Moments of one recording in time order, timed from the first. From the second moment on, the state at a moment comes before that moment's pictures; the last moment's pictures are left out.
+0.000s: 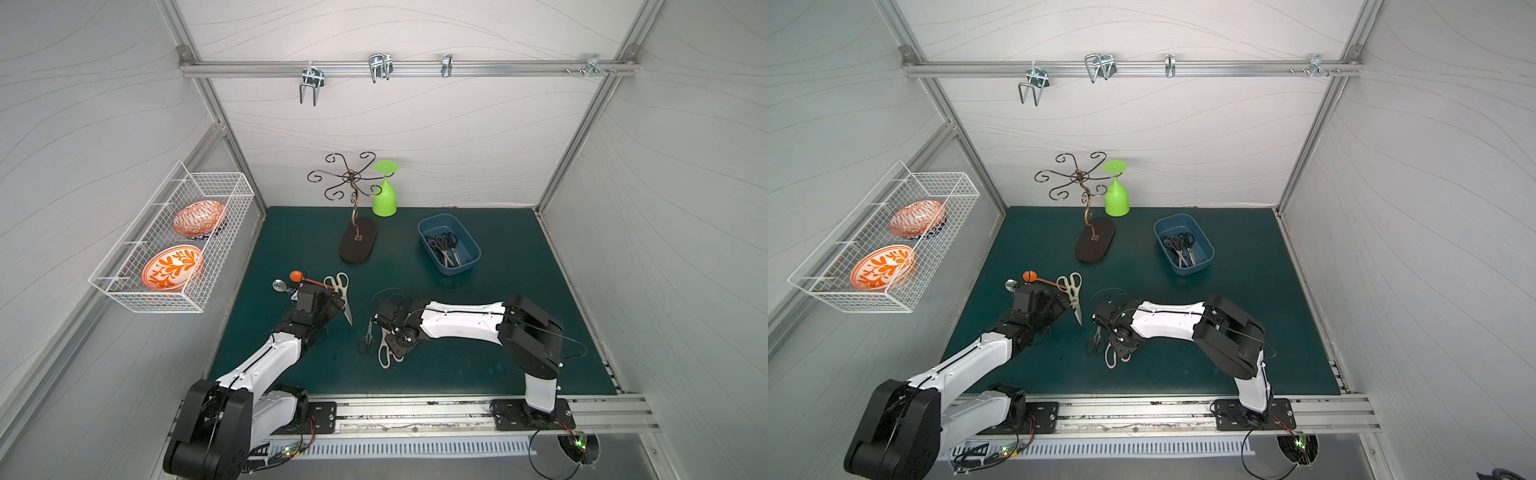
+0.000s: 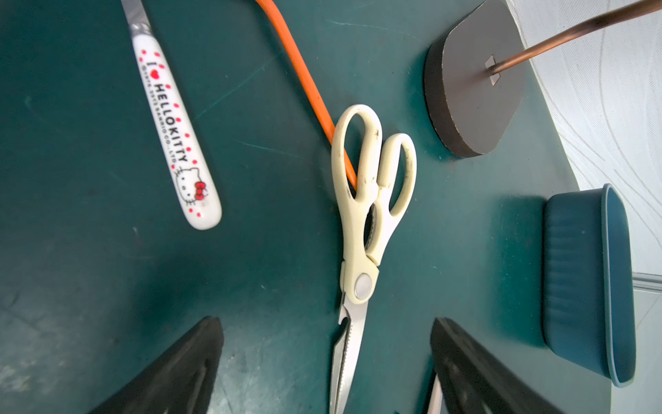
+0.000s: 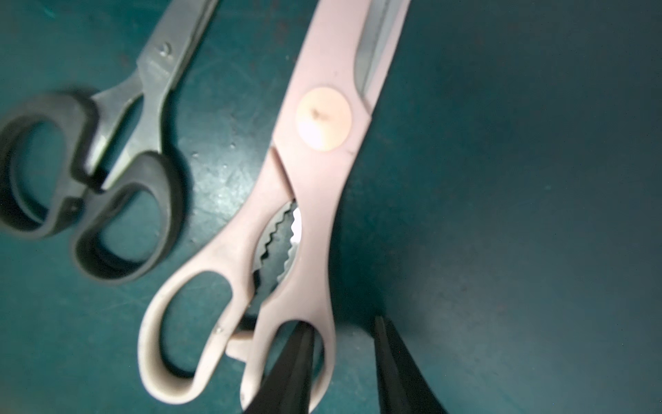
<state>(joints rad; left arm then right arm) -0.20 1.10 0.39 -0.10 -0.09 -0.97 1.19 1.92 1.26 -0.72 0.08 0.49</state>
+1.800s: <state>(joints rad) -0.20 1.14 0.39 -0.09 -0.06 -0.97 0.50 1.78 1.54 -0.79 0.03 0.06</state>
